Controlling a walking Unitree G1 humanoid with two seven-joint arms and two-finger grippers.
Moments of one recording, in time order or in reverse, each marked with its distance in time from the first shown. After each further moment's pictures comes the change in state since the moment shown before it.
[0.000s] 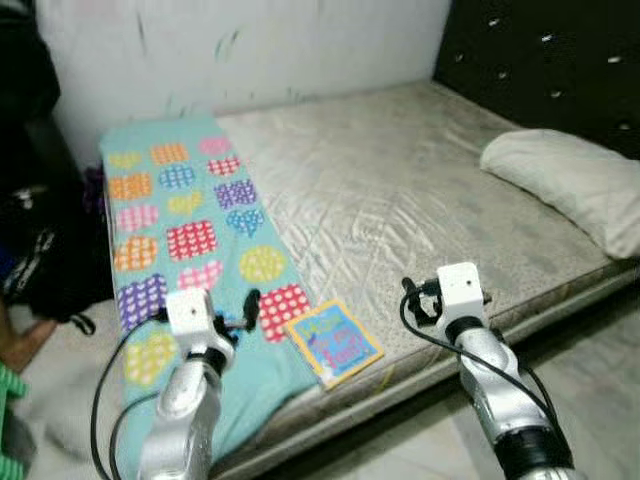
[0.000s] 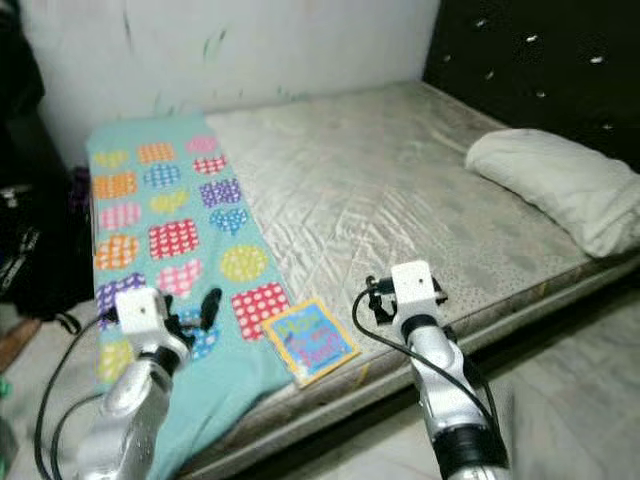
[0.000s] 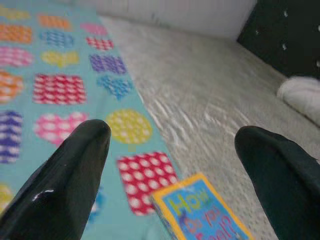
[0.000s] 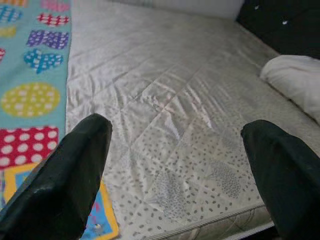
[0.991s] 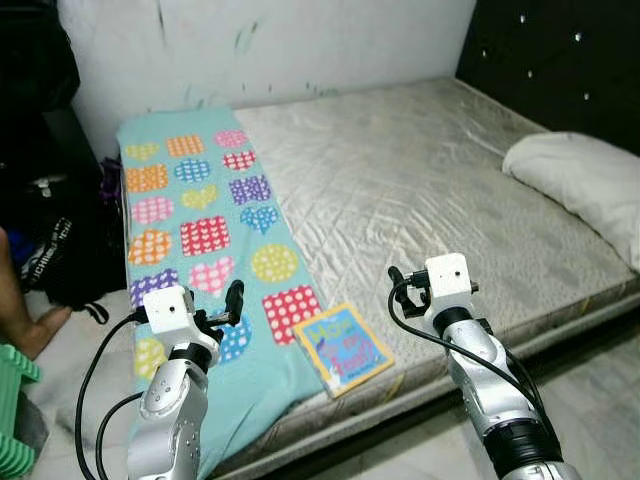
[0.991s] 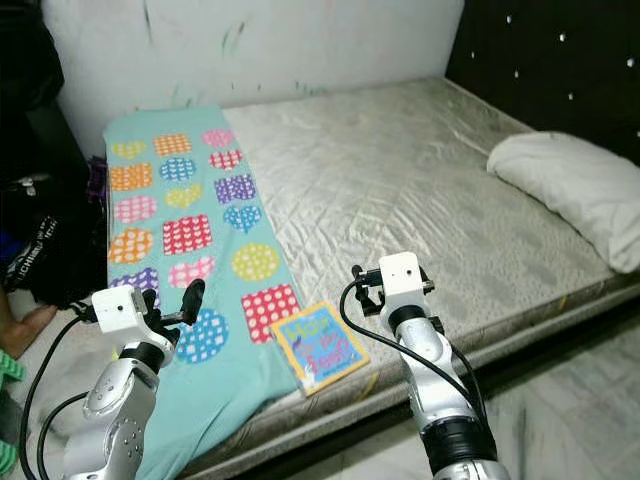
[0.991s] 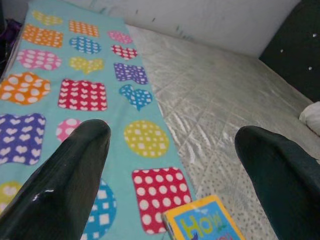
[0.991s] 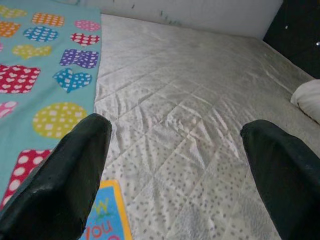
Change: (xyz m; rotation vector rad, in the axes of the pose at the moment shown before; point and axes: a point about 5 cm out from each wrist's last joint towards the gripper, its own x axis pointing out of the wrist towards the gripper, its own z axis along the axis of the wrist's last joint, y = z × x) left arm -0.001 0.008 0.003 -0.052 -0.030 0.018; right arm 0.005 0.008 0.016 -0.002 -0.068 0.033
